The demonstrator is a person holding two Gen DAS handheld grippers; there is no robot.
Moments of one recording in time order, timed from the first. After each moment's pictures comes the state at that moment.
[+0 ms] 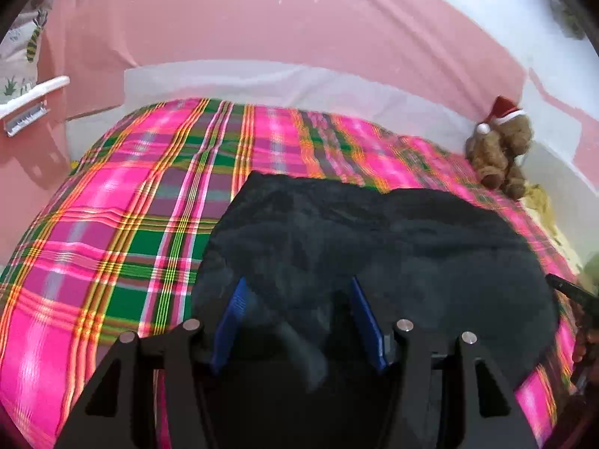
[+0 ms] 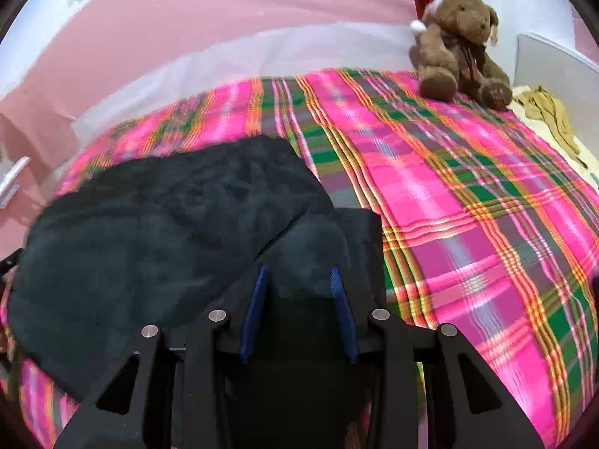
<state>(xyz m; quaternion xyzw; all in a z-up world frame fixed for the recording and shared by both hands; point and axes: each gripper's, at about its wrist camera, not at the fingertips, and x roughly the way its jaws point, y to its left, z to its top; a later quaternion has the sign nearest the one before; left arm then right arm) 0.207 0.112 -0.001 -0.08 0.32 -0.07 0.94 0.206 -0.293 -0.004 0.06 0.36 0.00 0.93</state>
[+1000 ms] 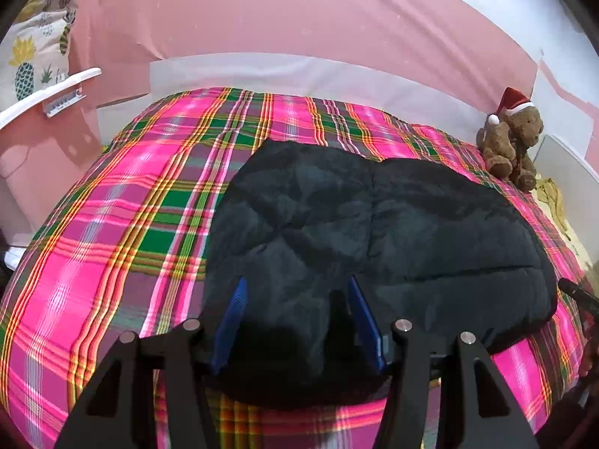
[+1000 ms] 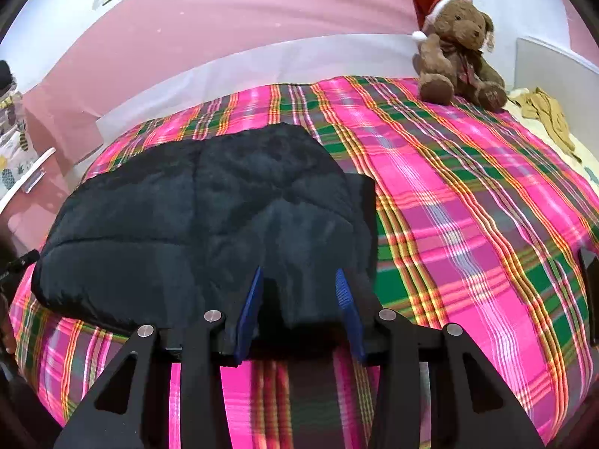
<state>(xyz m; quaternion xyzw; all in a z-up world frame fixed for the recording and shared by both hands) 0.163 0.091 0.003 -0.08 0.35 -0.01 0.93 0.144 -0.287 0.001 0.06 0.35 0.02 0.93</state>
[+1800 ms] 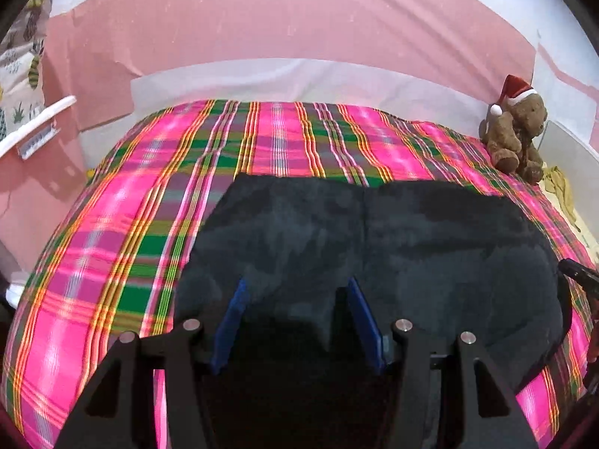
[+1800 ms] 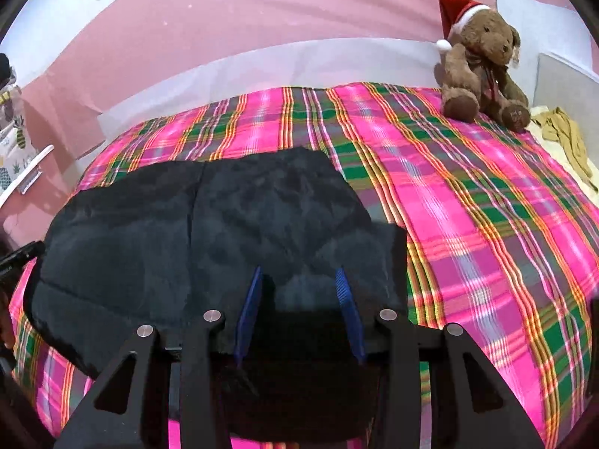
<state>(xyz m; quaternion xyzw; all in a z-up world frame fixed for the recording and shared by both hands) 0.224 0.069 0.017 -0.04 0.35 -0.01 0.93 0.207 -0.271 0.015 0.04 0.35 0.04 0.93</state>
